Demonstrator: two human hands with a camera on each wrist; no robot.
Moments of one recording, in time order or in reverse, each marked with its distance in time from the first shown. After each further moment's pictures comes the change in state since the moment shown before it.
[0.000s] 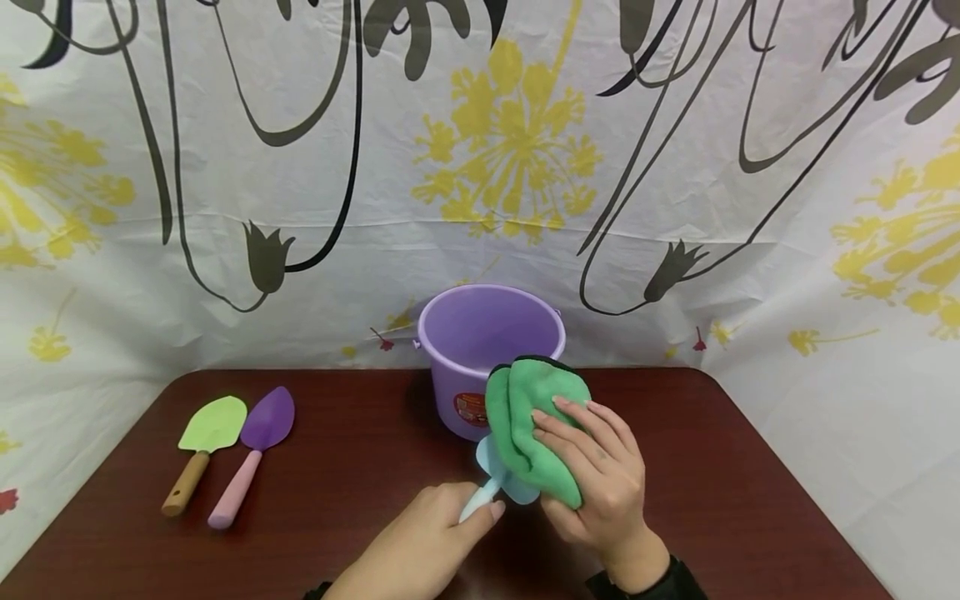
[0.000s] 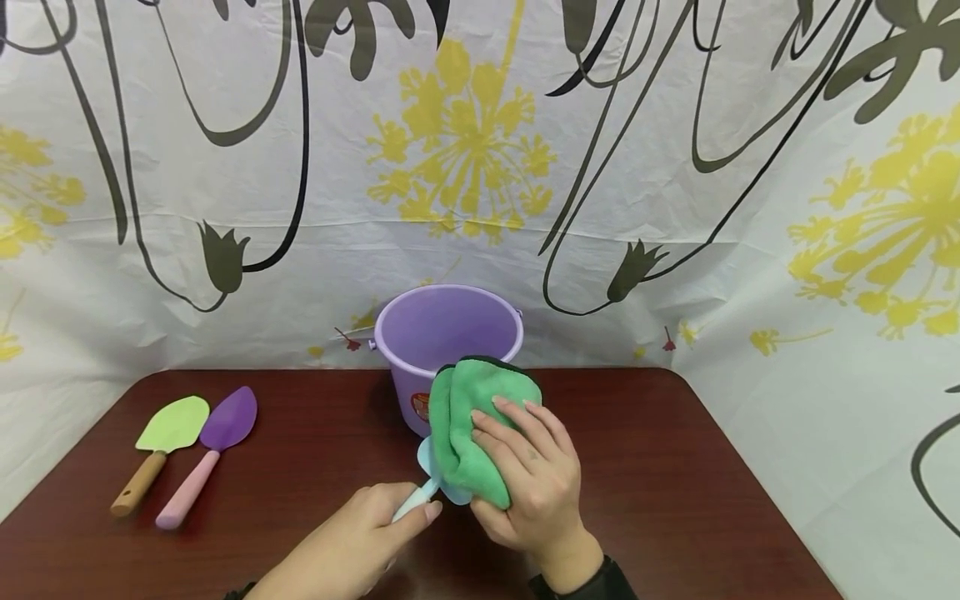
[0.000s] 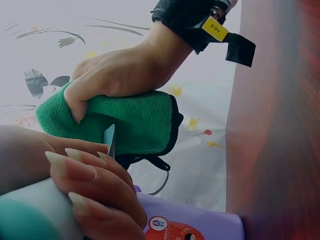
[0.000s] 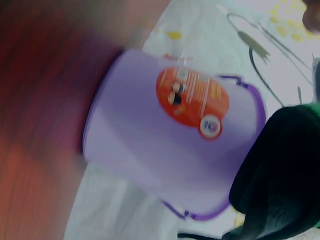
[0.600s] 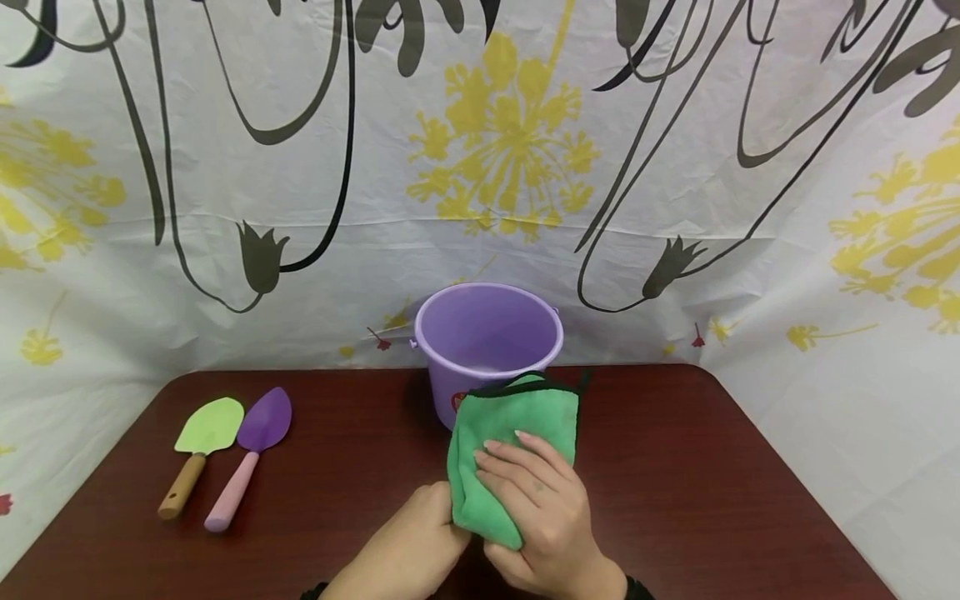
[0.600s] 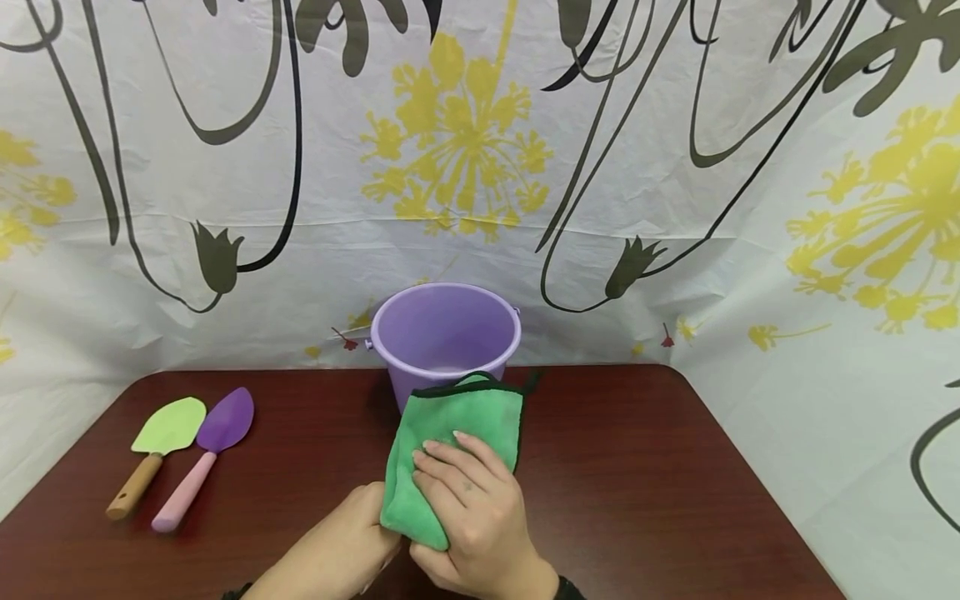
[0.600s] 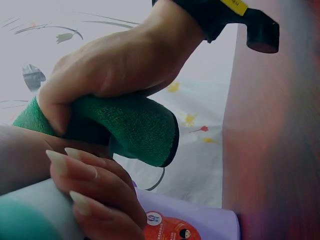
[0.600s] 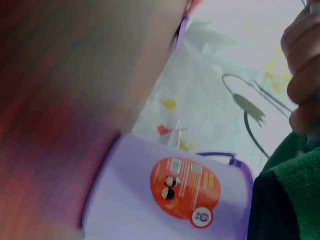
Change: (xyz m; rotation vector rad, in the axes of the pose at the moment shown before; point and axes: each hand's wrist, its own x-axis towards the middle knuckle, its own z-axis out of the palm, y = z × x) left_hand -0.003 -0.007 -0.003 0.043 0.054 0.023; right_hand -0.006 -0.036 0.018 0.057 -0.149 -0.087
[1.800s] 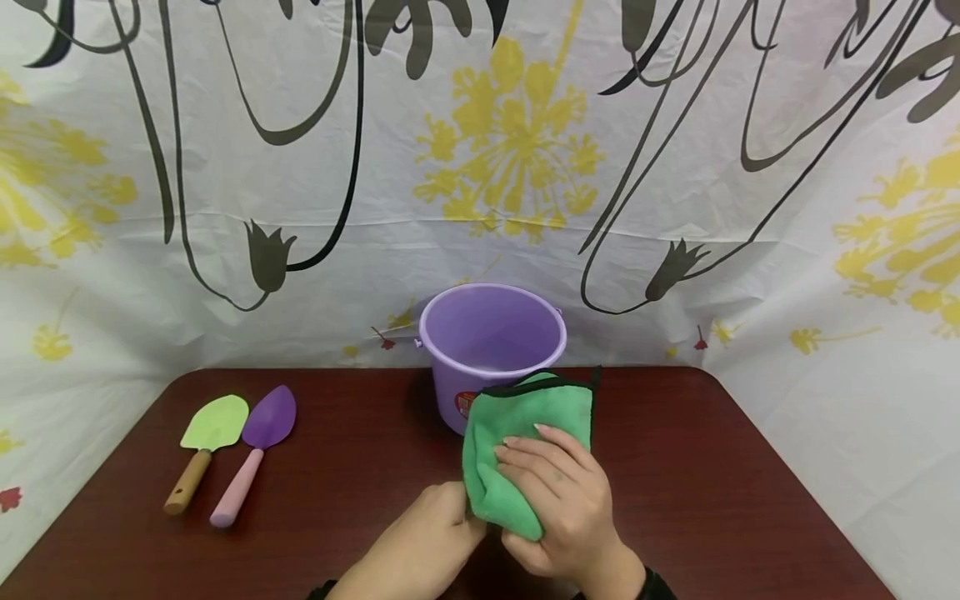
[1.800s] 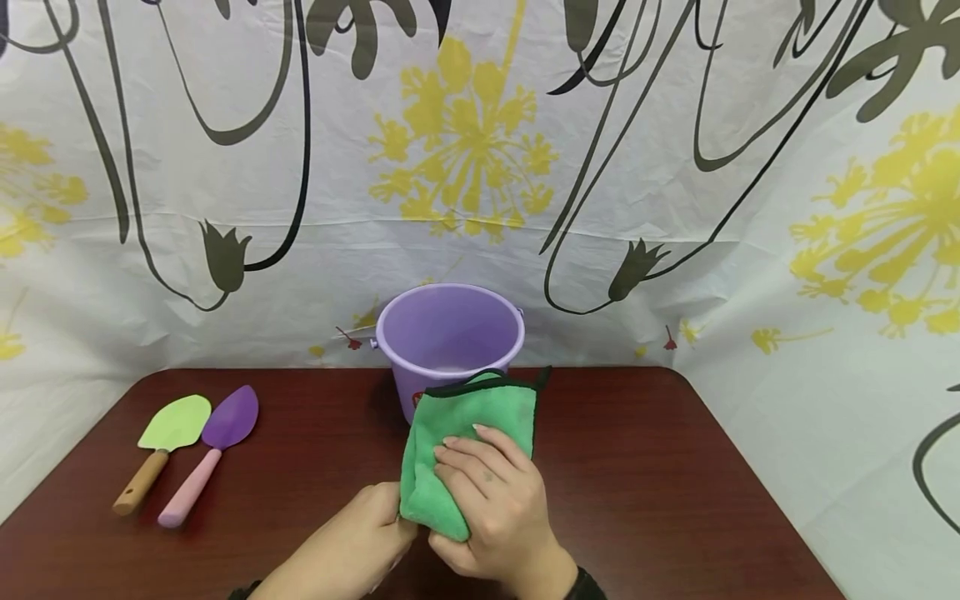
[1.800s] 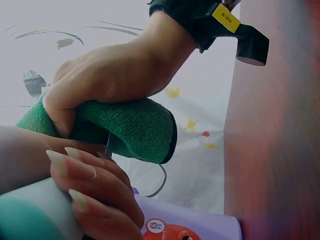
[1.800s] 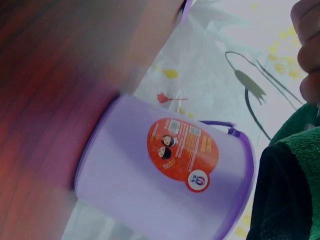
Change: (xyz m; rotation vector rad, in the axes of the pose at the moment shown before) left_hand 0.000 0.005 0.002 -0.011 -0.019 -0.014; right_hand 0.006 0.012 -0.007 -0.057 0.048 -0.055
